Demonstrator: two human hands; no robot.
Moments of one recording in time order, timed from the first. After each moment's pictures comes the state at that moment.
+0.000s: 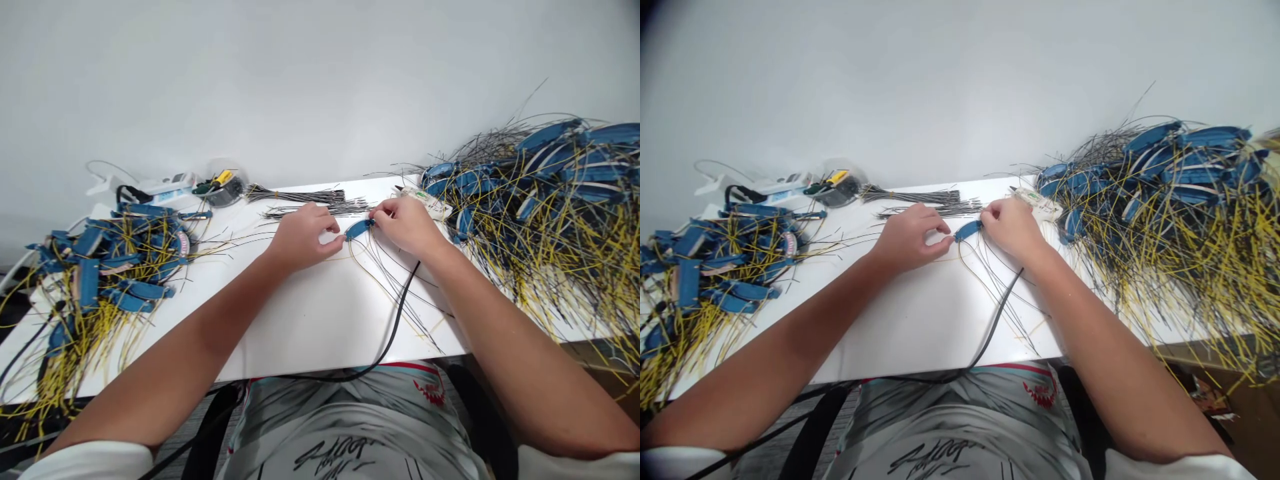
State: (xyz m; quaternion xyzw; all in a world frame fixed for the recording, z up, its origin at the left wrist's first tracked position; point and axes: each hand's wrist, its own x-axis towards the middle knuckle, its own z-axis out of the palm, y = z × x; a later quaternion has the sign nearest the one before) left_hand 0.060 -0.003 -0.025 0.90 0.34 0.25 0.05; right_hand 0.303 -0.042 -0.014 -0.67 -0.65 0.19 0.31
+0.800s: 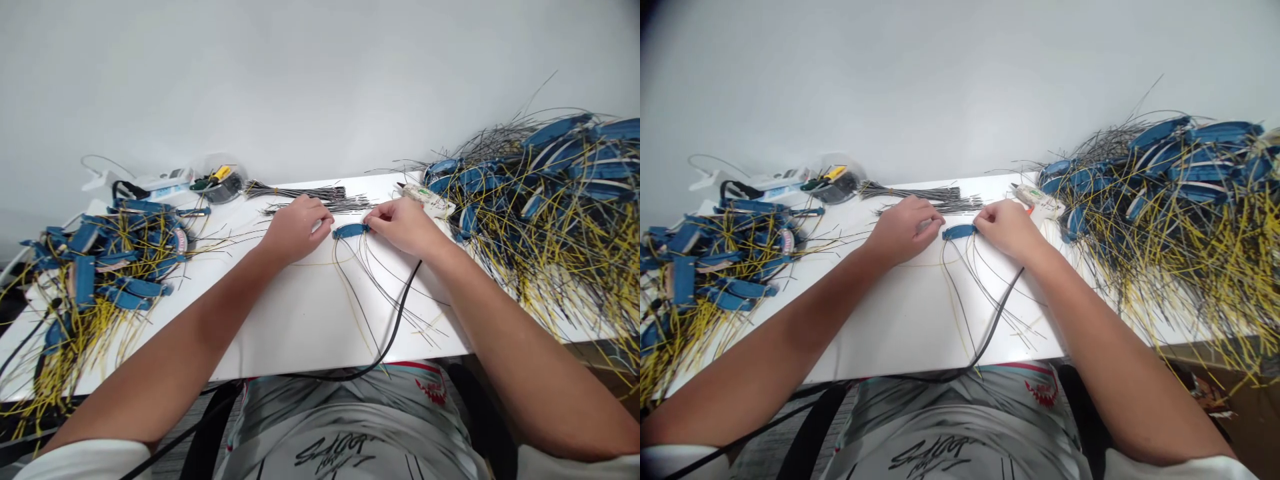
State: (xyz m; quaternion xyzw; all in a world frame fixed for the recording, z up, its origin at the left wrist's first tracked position) left_hand 0.050 0.010 -0.026 0.91 0.35 0.24 0.03; right_hand 0.298 -0.048 -0.008 -0.65 -0.64 0.28 0.29
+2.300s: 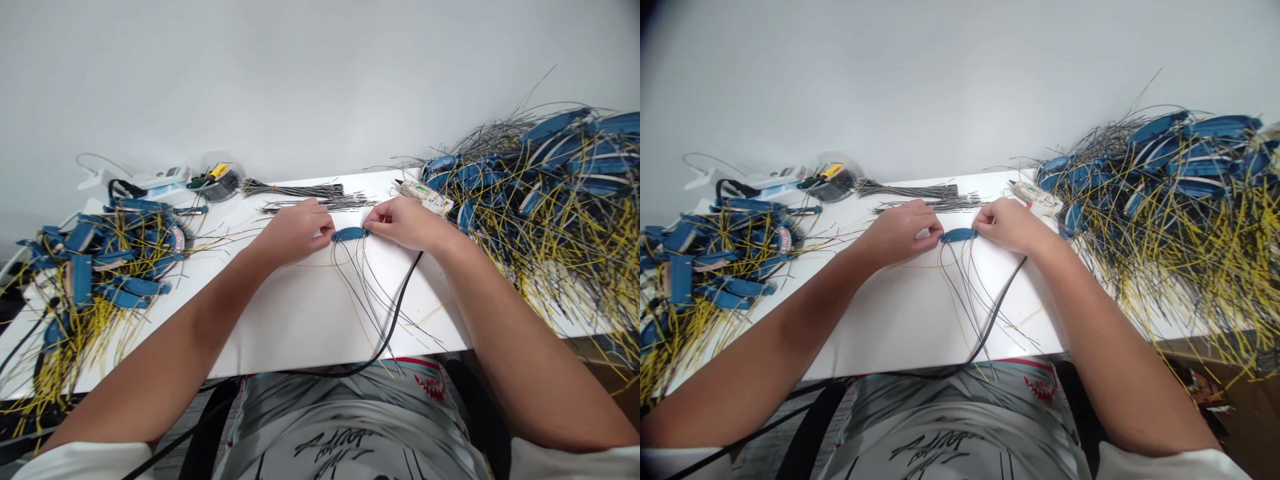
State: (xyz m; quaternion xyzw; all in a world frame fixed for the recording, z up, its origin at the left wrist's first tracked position) left_hand 0.051 0.001 -0.009 0.95 0.27 0.18 0.03; right_hand 0.316 -0.043 -0.003 -0.60 -0.73 0.28 0.19
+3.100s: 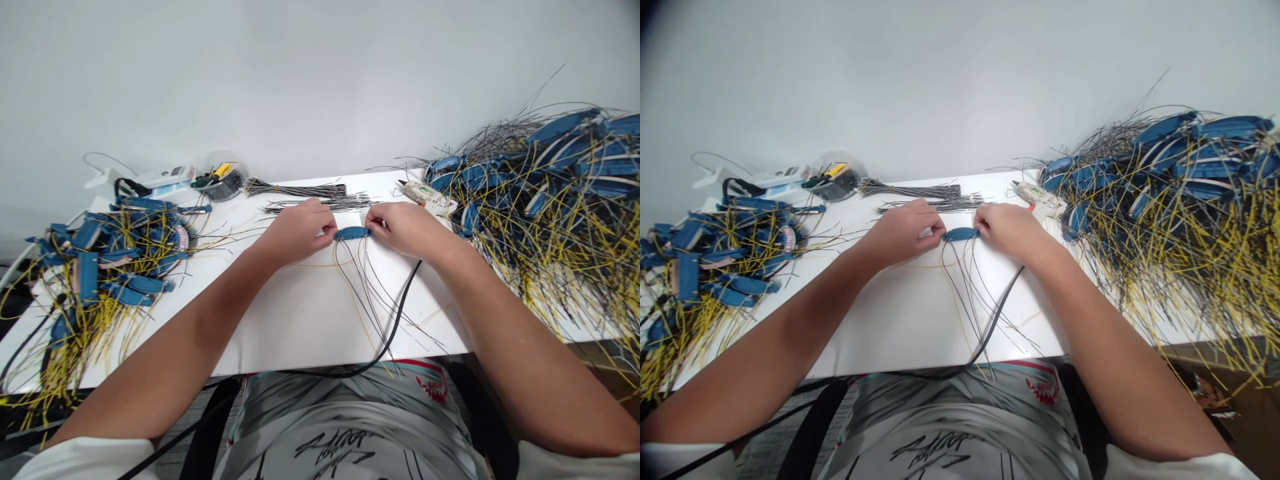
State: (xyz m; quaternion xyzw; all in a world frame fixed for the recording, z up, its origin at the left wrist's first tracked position) left_hand 0.052 0.002 -0.010 0.94 0.27 0.19 0.03; right_hand 0.303 -0.049 -0.001 -0.60 -0.78 0.14 0.12
